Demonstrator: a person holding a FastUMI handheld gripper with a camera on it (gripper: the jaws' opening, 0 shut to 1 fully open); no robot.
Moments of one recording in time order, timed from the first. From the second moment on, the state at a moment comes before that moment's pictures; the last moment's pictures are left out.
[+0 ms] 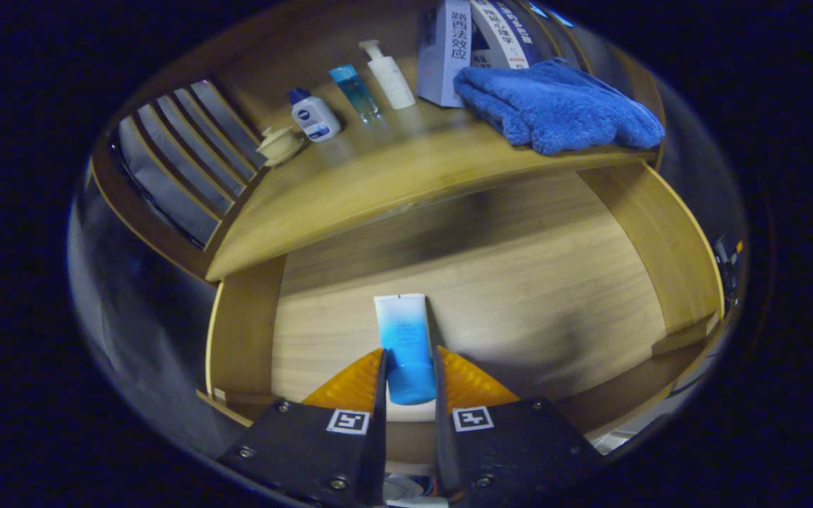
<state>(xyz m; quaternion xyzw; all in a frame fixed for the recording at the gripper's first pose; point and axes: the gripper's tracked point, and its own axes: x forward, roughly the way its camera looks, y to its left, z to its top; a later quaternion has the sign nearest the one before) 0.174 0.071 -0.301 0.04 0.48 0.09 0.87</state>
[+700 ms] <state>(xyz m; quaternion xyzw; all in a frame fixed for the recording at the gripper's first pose) 0.248 0.116 -0.200 0.00 0.26 0.10 0.96</state>
